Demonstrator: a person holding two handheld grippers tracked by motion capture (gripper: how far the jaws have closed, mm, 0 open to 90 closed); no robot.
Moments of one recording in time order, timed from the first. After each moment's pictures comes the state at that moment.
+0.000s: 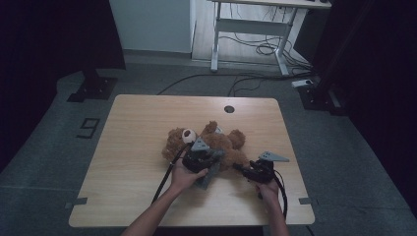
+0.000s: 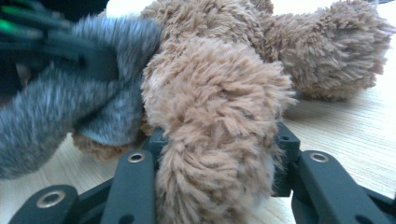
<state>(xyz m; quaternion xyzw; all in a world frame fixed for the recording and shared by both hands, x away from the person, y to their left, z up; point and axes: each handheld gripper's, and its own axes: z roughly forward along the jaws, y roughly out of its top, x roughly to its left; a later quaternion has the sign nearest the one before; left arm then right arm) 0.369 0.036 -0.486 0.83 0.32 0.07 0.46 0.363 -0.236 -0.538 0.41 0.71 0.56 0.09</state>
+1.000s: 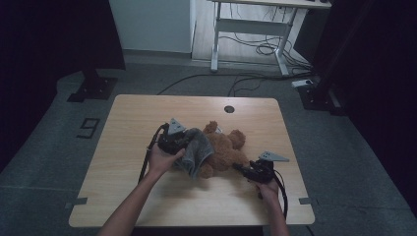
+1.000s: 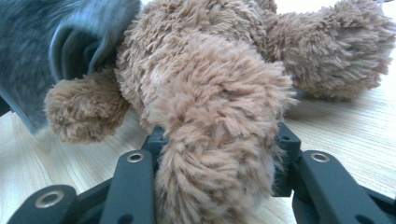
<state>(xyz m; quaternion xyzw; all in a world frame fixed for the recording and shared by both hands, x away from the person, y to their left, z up) 0.409 0.108 -0.438 0.79 0.38 0.22 0.42 0.364 -0.237 -0.539 0.41 0.71 0.57 0.08</state>
